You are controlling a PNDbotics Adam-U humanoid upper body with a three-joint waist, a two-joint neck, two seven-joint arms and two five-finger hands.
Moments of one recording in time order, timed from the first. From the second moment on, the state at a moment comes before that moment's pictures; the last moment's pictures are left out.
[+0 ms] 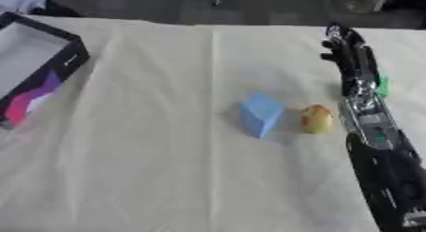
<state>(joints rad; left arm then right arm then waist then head) -0.14 0.41 0.20 -1.60 0.30 0.00 0.26 -0.62 -0.39 -0.04 -1.30 -0.07 0.06 -0.26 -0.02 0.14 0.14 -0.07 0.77</state>
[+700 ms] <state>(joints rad) -0.14 0.41 0.20 -1.60 0.29 0.00 0.25 -1.10 -0.55 0.08 -0.77 0.31 0.25 0.10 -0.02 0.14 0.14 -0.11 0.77</state>
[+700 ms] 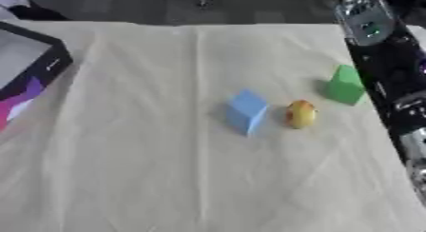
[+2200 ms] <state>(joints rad) -0.13 0.44 0.20 -1.60 0.28 0.01 0.25 -1.17 -0.69 0.00 -0.46 0.82 0.12 0.86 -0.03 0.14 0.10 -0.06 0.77</state>
